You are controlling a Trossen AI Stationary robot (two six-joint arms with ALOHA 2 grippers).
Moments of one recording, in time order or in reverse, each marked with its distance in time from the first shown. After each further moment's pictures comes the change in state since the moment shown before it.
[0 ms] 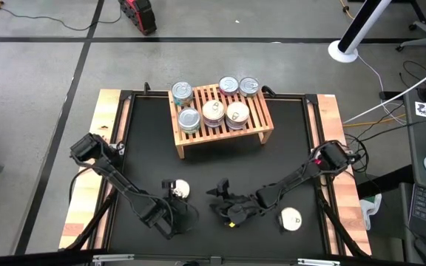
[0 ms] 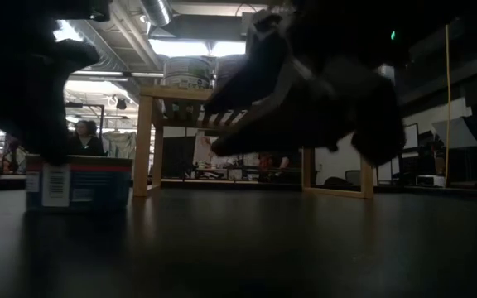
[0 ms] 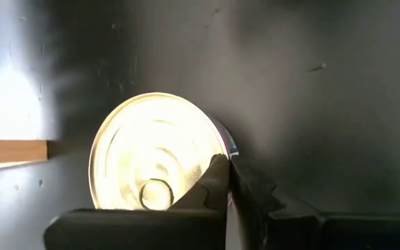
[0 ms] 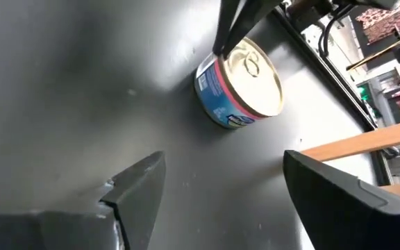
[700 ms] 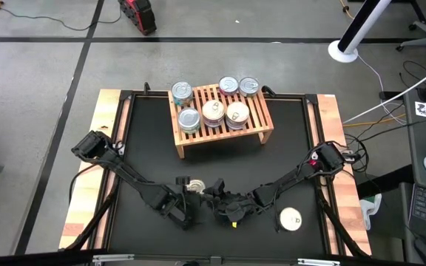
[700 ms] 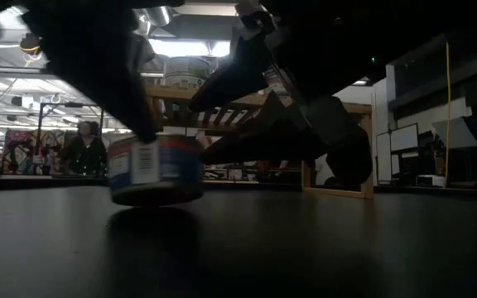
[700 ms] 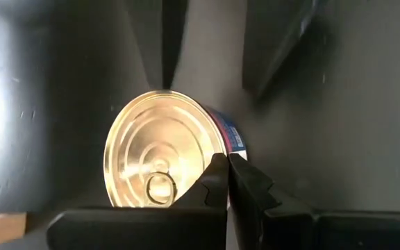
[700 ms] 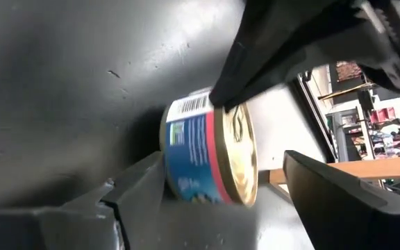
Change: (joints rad) left arm 0.128 0.005 0.072 0.171 0.017 0.139; right arm -0.023 0.042 0.000 0.092 0.025 -0.272
